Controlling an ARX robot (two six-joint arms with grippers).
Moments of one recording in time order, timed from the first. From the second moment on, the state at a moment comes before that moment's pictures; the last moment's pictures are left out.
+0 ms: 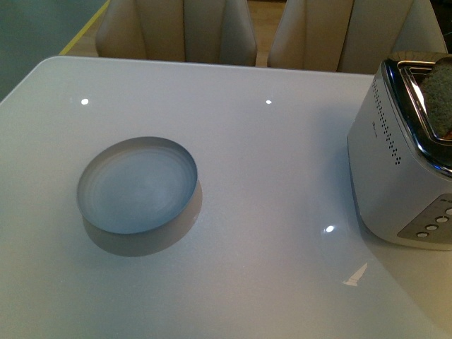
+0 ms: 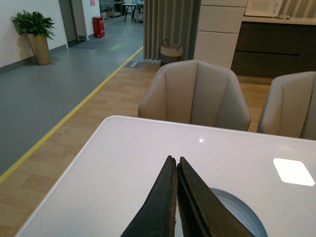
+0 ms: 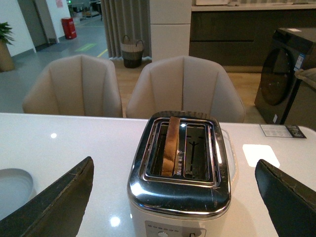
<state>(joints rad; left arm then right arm) 0.00 0.78 0.02 0.74 0.00 -0.01 0.00 0.01 0.02 0.00 0.00 0.00</state>
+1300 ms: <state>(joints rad) 0.00 0.06 0.01 0.03 0.00 -0.01 0.00 0.01 0.02 0.00 0.00 0.00</state>
